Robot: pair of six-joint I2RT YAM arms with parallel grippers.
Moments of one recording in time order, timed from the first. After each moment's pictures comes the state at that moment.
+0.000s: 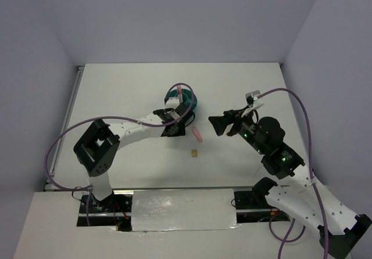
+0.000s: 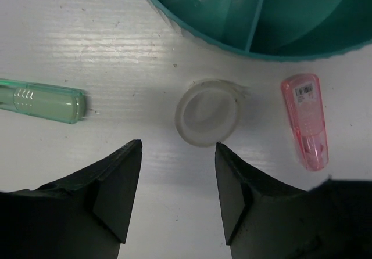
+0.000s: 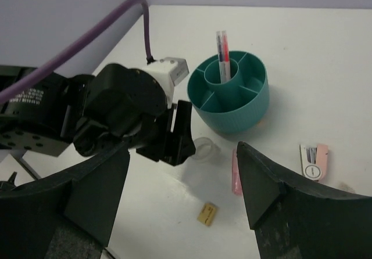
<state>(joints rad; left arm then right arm) -0.82 1.78 1.24 -0.59 -0.46 -0.85 0.63 0.64 0.73 -0.15 0.05 0.37</state>
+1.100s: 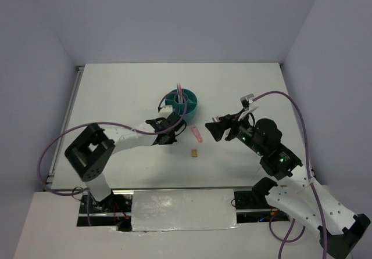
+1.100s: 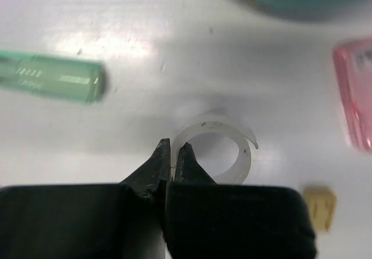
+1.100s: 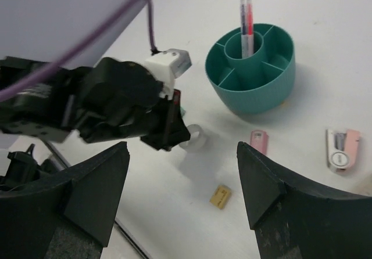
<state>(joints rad) -0.79 1.74 1.04 -0.40 -0.42 -0.82 0.63 0.63 0.68 -0.16 -0.05 0.39</state>
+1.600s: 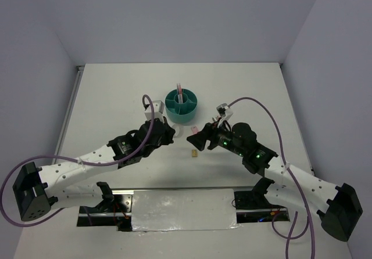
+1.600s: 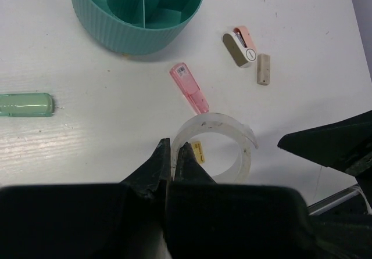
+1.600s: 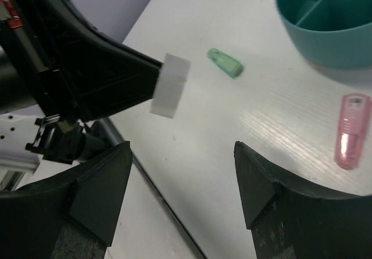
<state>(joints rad) -0.96 1.12 0.83 -0.23 -0.47 -0.76 0.76 0.83 0.49 0.15 -0.15 0.61</state>
